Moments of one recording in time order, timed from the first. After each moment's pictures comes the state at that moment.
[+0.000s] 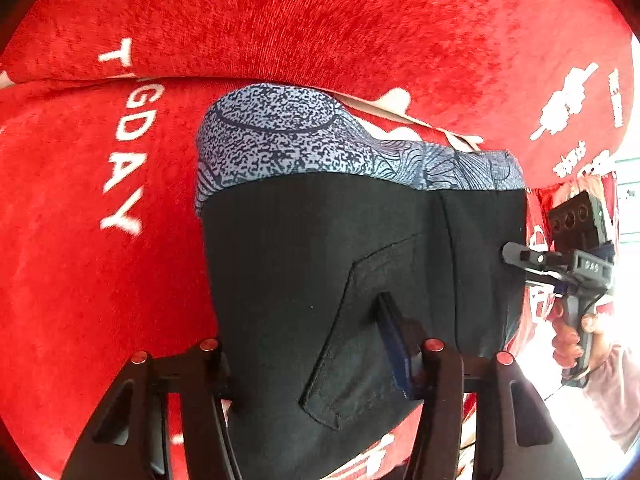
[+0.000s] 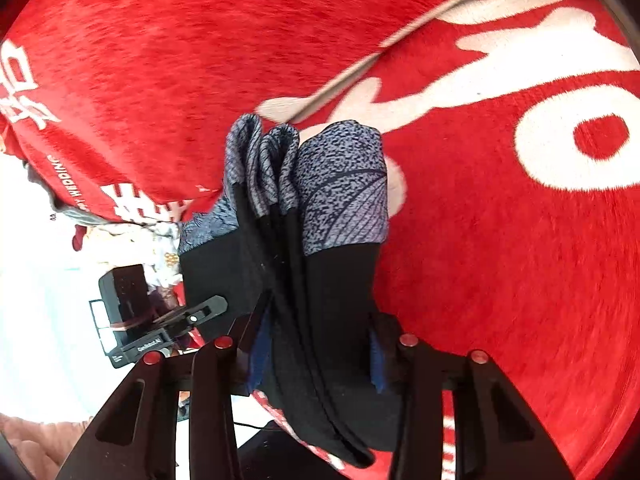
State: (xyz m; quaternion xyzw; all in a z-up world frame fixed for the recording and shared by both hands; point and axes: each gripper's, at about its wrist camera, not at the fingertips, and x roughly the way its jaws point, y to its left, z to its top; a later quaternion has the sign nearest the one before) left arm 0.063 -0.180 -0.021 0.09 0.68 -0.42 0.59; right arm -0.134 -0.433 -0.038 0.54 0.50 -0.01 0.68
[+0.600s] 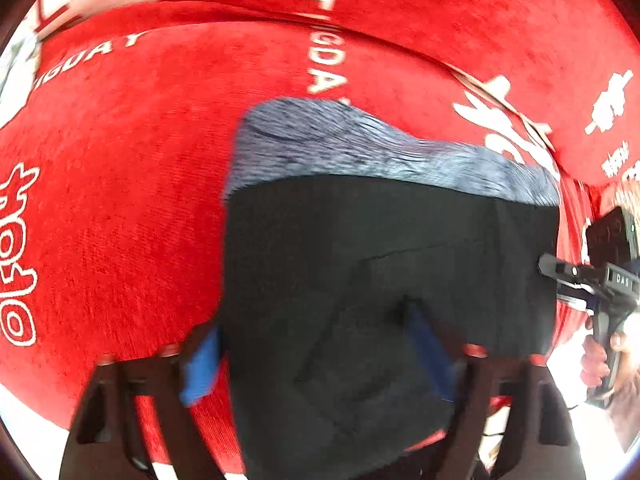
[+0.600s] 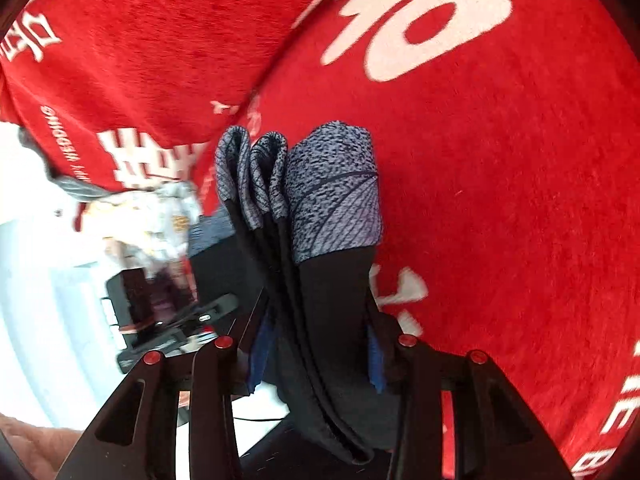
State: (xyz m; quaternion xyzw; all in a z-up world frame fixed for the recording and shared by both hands) left arm 0.089 -0.039 -0.045 0.12 0.69 -0.33 0.63; right arm -0.131 -0.312 -0.075 0.55 0.52 -0.02 0.65
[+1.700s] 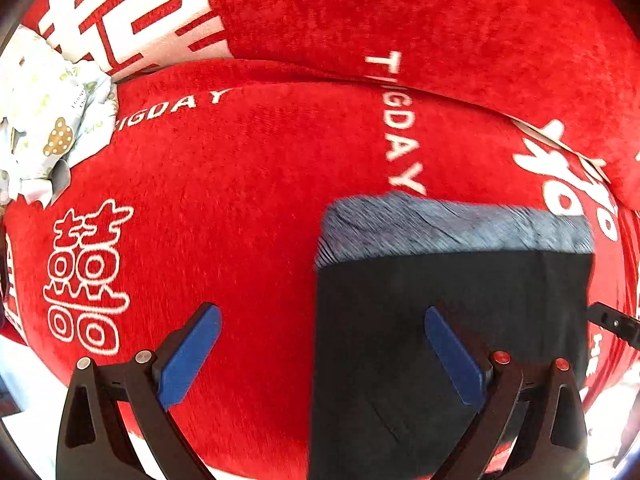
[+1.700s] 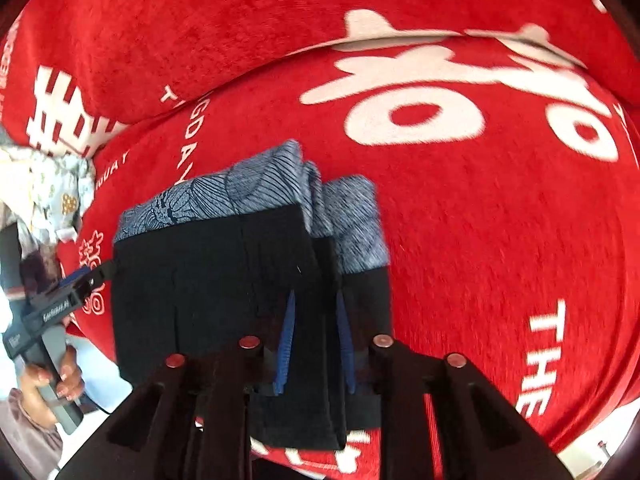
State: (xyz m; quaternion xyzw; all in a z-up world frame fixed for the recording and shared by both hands) left arm 0.097 -0.035 -0.004 0.19 0.63 -0.24 0.72; right arm -0.103 -0.278 -0.012 0.34 0.60 -0.17 0.70
